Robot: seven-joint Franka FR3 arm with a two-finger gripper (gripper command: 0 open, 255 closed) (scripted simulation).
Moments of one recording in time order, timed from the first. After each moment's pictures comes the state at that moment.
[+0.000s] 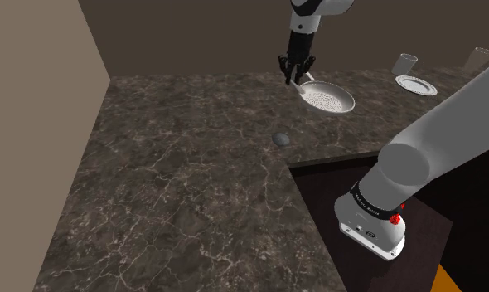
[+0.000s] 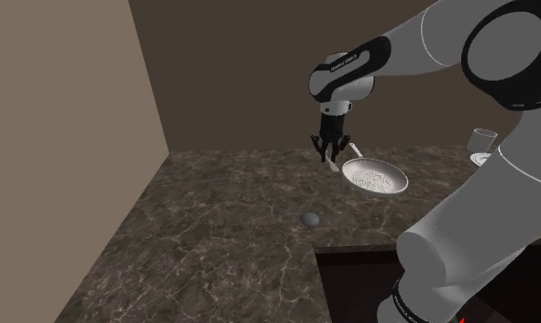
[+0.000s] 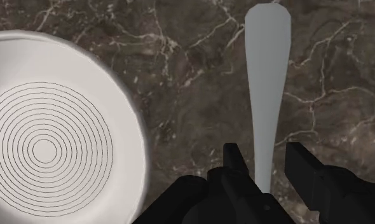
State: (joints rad) arm -0.20 -0.17 -0.03 -2.26 0.04 1.95 0.20
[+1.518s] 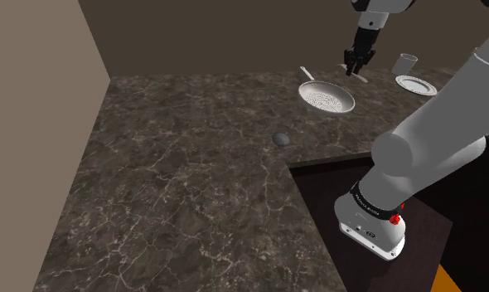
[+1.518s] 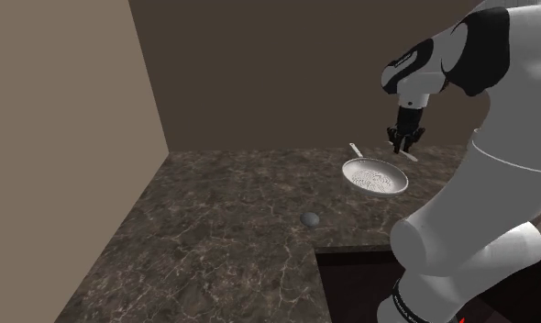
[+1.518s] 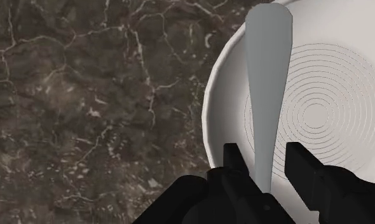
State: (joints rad) arm -0.47 0.00 -0.35 -2.06 -0.04 1.92 -0.35
